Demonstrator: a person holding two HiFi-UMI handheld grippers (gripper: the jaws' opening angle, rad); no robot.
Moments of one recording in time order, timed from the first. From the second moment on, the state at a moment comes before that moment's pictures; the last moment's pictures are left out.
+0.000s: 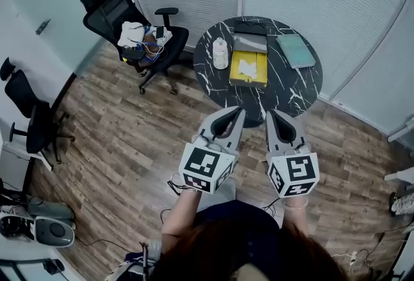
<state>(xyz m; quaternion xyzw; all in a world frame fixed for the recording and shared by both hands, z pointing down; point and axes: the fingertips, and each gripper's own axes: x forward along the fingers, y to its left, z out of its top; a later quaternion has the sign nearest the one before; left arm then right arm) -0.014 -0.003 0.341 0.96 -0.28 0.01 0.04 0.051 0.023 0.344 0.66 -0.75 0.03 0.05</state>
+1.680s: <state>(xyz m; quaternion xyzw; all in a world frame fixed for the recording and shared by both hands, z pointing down) 0.035 -0.118 0.339 0.96 -0.27 0.02 0.04 0.098 -0.107 0.347 0.66 -0.75 0.00 0.11</state>
